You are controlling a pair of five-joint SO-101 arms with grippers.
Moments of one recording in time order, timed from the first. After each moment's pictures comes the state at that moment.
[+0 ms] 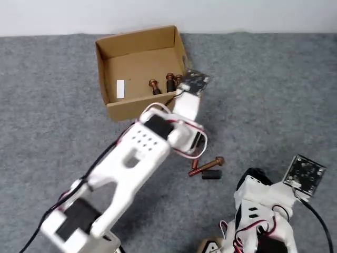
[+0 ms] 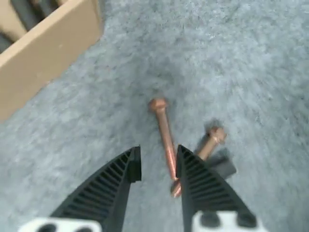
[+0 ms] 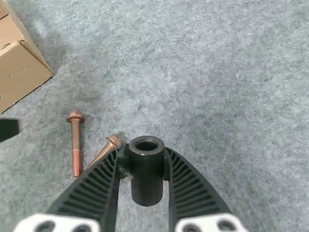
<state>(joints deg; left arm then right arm) 34.3 2.9 11.0 63.2 18.9 13.3 -103.8 63.7 88.9 -14.2</state>
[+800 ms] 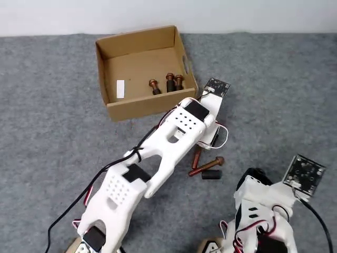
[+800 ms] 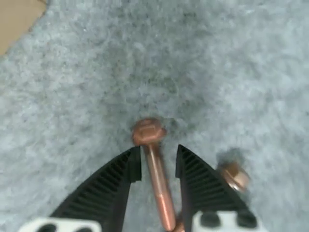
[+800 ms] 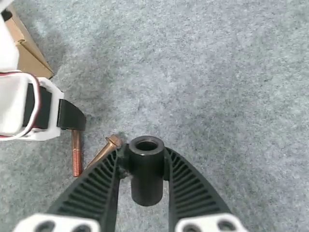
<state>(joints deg) 36.3 44.7 -29.1 77.7 22.5 13.3 -103.8 63.7 88.9 -14.2</state>
